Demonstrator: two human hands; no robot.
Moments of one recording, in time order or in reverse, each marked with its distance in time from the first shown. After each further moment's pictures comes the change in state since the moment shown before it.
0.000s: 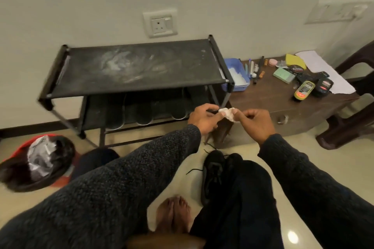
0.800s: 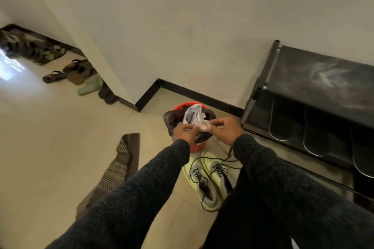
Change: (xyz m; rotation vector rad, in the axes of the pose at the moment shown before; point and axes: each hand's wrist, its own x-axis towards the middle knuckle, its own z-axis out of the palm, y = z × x) left_hand -0.203 -0.248 -0.410 -0.576 0.924 -0.522; right_hand -0.134 -0.208 0.495 -0.202 -0.896 -0.360
